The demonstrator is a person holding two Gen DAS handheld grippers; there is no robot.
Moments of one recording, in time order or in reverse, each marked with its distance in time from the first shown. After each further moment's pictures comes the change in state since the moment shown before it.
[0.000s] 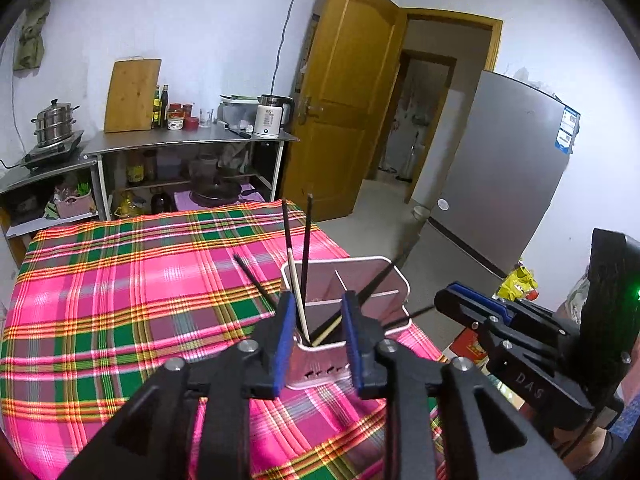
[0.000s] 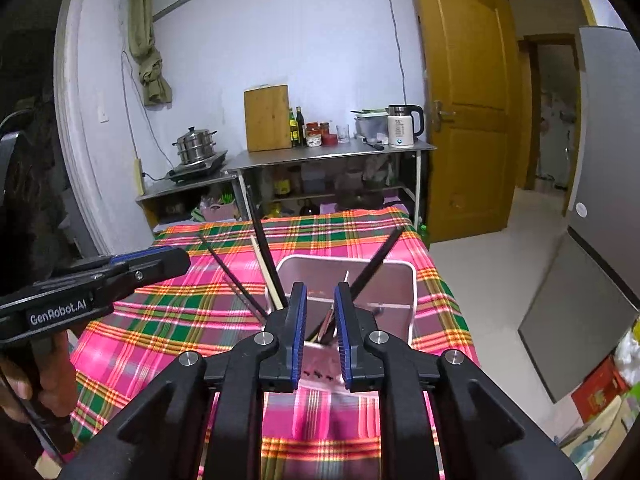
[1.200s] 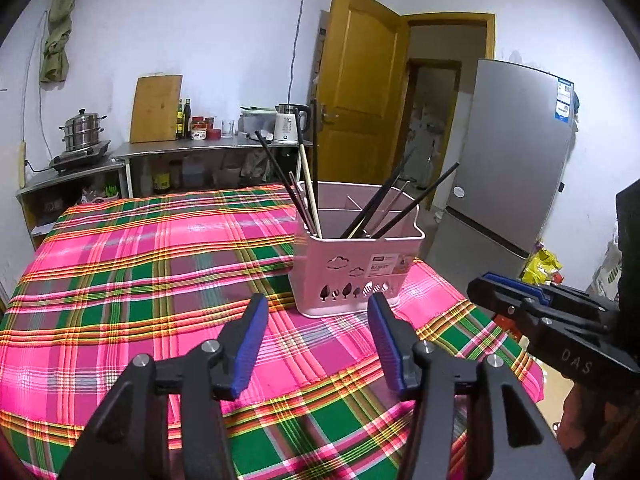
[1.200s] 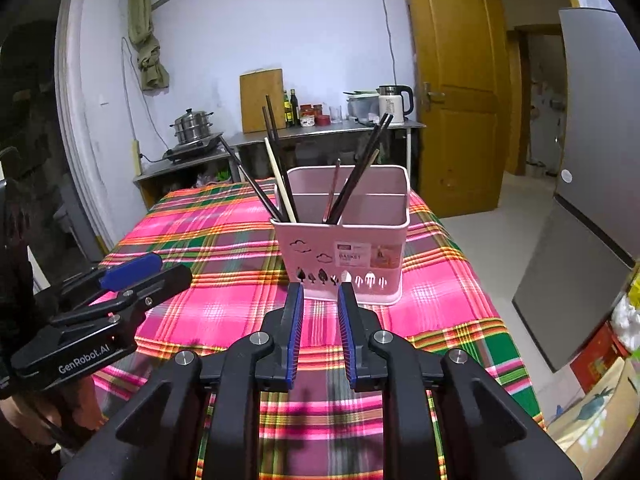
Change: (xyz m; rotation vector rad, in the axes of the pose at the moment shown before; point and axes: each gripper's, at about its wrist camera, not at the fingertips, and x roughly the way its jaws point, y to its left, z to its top) left arm -0.021 -0.013 -0.120 0.040 -0.090 0.100; right arm -0.032 0.012 -0.094 0.009 0.023 -0.032
